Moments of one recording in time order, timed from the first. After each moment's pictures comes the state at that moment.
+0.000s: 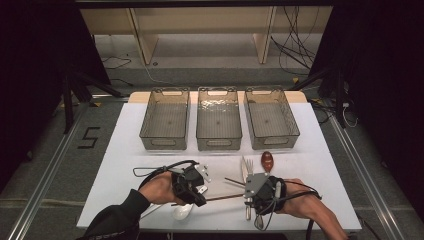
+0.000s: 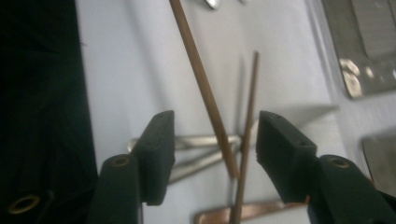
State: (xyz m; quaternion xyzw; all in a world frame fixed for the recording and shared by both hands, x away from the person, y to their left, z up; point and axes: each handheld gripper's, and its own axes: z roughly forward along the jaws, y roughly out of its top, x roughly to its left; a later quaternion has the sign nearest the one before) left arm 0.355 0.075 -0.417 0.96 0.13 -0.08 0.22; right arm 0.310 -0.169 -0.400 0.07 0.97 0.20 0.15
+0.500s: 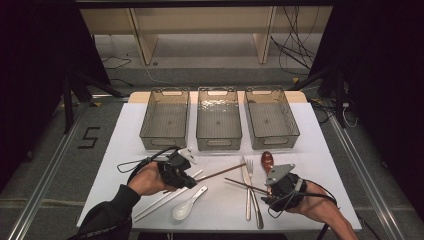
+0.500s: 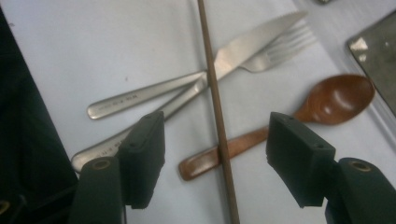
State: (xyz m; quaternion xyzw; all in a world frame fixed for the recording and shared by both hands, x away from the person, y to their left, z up) left arm 0.376 0.109 -0.400 0.94 0.21 -0.02 0.26; right arm 0.321 -0.219 -0.416 0.22 0.94 0.21 0.14
